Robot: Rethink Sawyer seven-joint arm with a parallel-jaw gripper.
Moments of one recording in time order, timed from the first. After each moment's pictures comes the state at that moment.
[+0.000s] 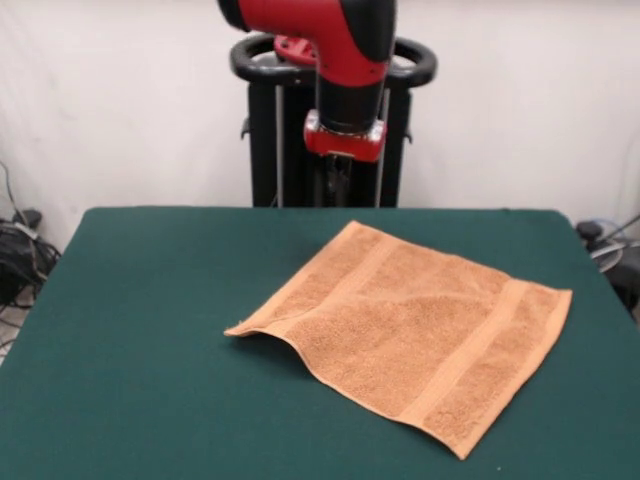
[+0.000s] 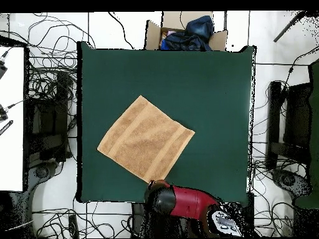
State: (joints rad) arm -0.35 -0.66 -0.05 2.22 -0.22 0.17 1.76
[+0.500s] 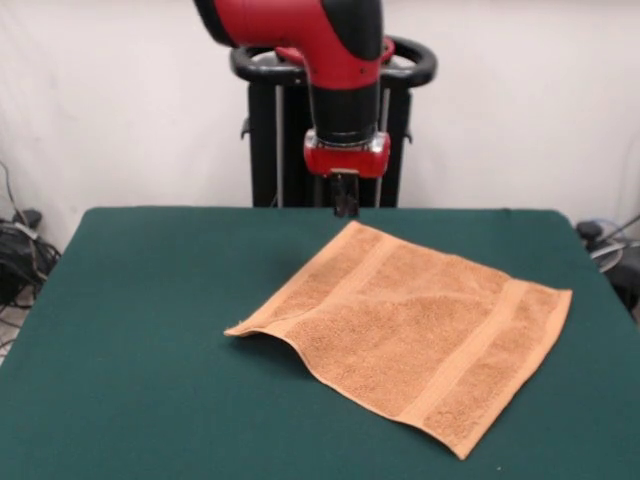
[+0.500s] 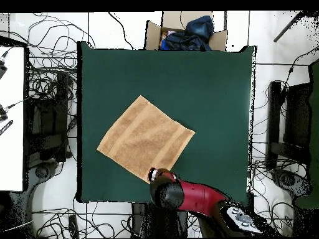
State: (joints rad) arm -0.52 -0.66 0.12 2.23 -0.24 0.03 1.76
